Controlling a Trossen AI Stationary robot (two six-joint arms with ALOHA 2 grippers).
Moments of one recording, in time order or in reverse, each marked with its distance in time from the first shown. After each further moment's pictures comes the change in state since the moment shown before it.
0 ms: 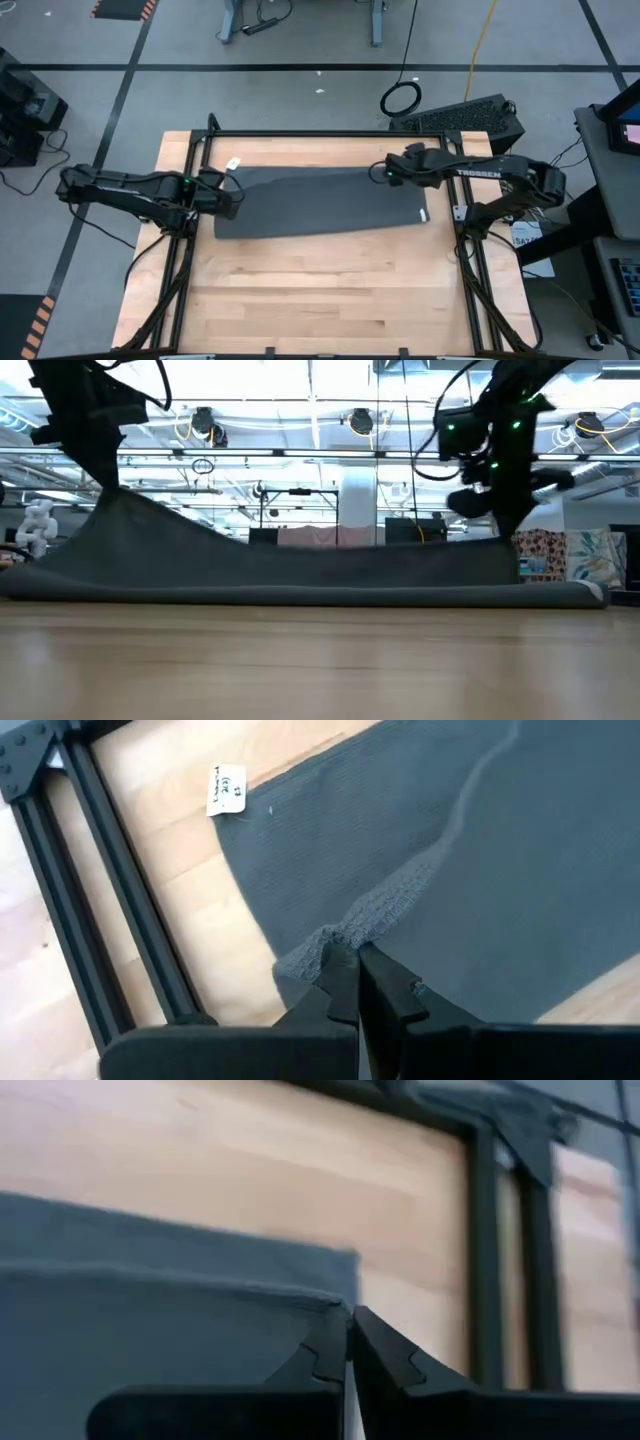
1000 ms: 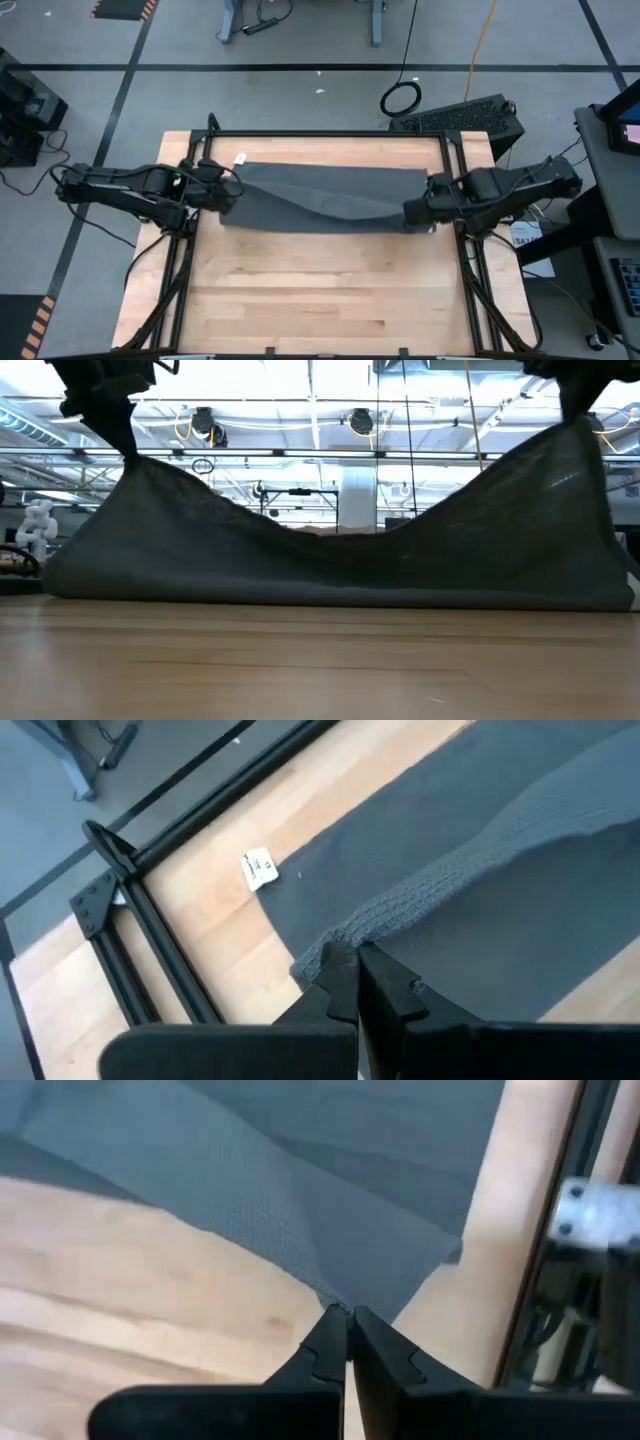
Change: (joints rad) left arm -0.003 -0.008 0.137 -0.038 -0.147 0.275; right arm 0.646 -0.167 0.430 -0.510 -0.432 0.662
